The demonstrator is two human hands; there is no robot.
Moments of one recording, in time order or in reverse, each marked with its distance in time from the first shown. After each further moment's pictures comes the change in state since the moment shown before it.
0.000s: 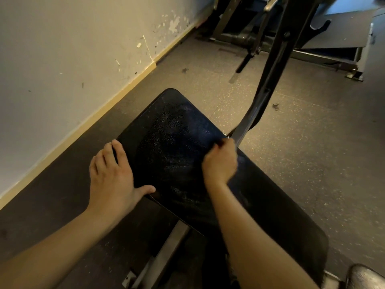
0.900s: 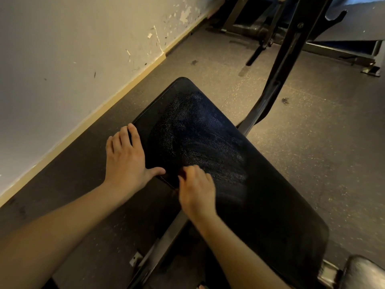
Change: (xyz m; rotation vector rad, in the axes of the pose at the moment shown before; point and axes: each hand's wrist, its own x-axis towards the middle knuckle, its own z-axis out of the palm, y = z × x) left_hand -0.005 0.000 -0.011 0.035 -0.023 0.003; right_hand -0.127 0.038 -0.013 -0.094 -0.266 -0.697
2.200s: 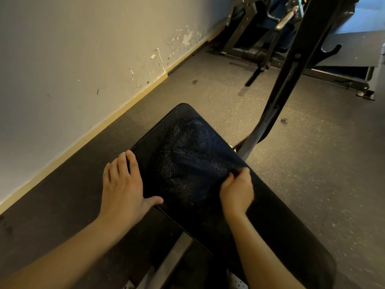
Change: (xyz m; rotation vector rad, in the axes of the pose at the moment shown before) left_hand 0.004 0.001 0.008 -0.025 0.012 -0.028; right_hand 0.084 0.069 -0.038 0.102 0.142 0.688
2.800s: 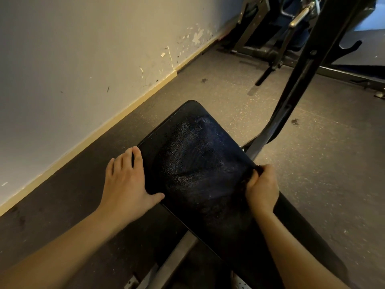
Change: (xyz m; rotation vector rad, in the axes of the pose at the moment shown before) left_hand 0.005 -0.012 -0.007 -0.043 -0.059 0.036; right_hand 0.044 0.042 -0.008 -0.020 0.042 -0.174
